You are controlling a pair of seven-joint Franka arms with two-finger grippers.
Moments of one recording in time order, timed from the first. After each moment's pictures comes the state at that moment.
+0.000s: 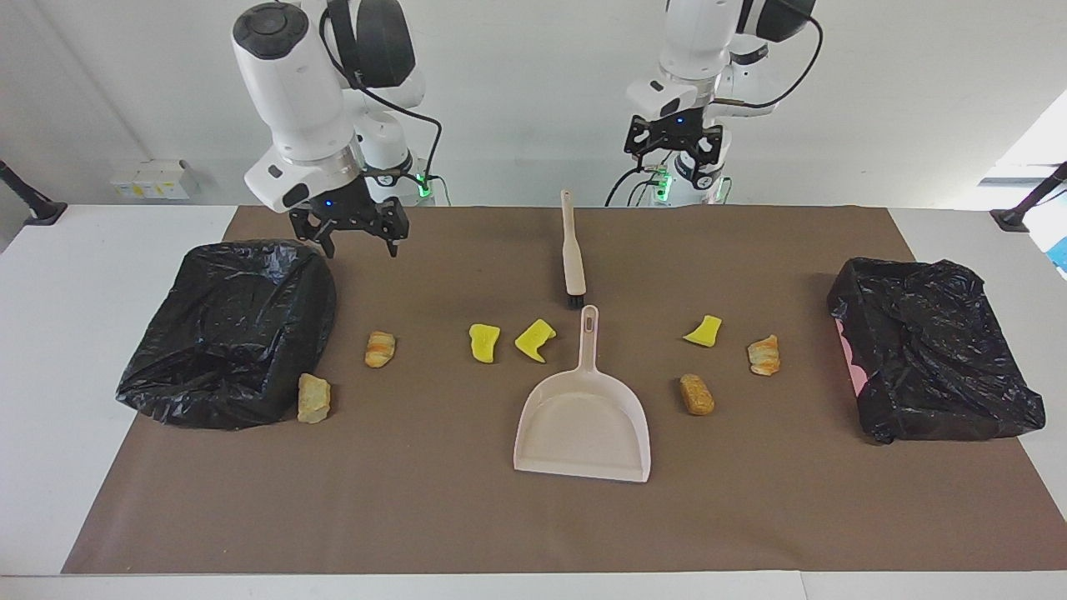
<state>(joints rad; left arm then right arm) -0.13 -0.37 -0.45 -2.07 -0.15 1.65 -0.22 0.05 0.10 0.17 -1.60 -0.01 1.68 0.23</state>
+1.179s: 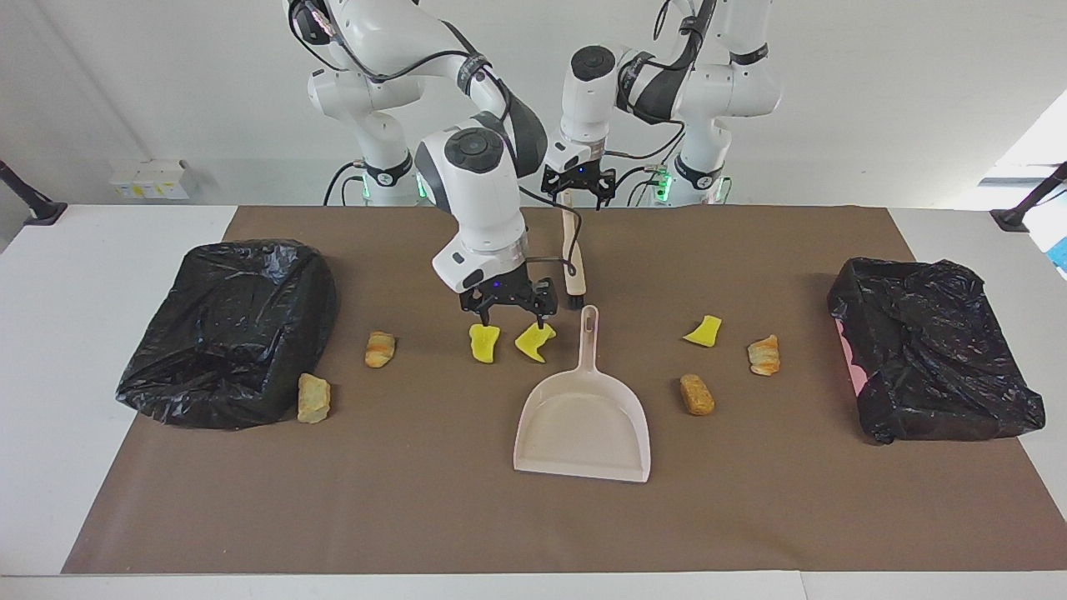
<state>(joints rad) -0.13 -0.31 -0.81 -2.44 -0.36 2.15 -0.52 0.31 0.36 0.20 -1.61 -0.01 2.09 0.66</state>
